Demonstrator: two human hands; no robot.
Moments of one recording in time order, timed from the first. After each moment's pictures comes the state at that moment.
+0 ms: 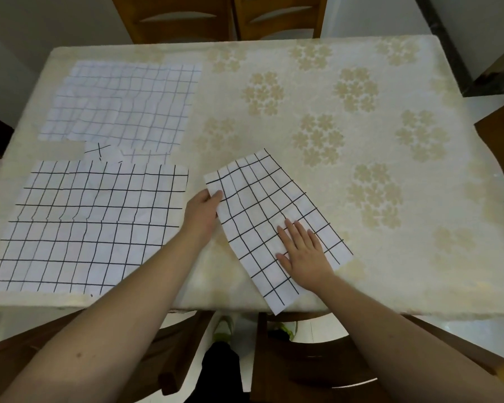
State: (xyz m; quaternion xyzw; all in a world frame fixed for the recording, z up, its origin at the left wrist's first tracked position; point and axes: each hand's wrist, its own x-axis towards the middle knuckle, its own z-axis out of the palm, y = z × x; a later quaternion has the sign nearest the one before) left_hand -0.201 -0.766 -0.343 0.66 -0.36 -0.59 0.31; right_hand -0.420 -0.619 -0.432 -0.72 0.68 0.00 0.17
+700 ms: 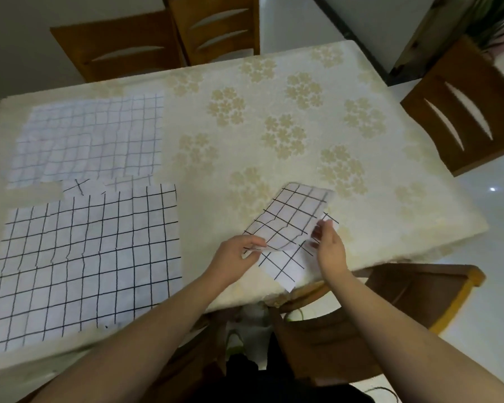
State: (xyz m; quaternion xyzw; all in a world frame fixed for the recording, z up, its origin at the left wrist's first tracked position) left_hand -0.184 -0.673 -0.335 0.40 -0.73 -0.53 0.11; right_hand -0.384 -0.570 -0.349 -0.13 0.78 -0.50 0.36
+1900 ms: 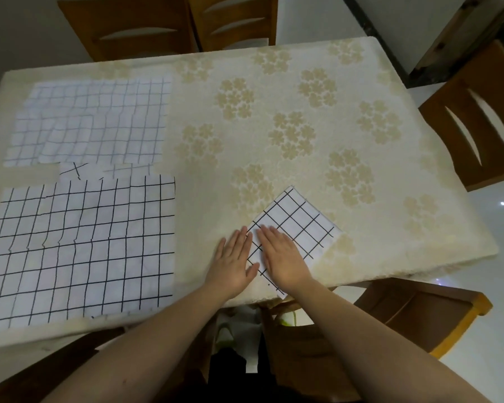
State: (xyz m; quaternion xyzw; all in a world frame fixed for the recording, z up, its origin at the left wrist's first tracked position) left_hand -0.187 -0.661 -0.413 0.39 -0.90 -0.15 -0.11; right_hand -0.351 -0.596 -0.400 -0.69 0.70 -0.09 0.18
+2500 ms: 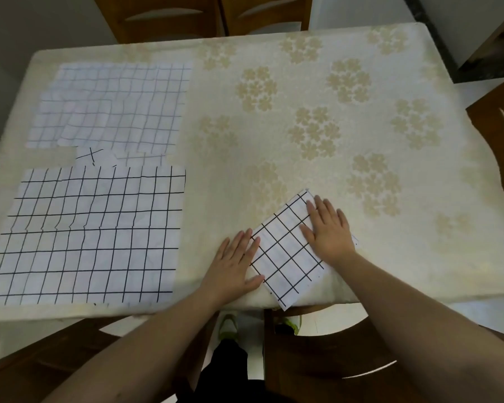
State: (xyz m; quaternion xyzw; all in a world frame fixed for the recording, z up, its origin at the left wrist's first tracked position) left_hand -0.182 -0.663 -0.422 0.40 -0.90 -0.14 -0.10; right_hand -0.460 -0.639 -0.417 -0.62 0.76 0.01 0.17
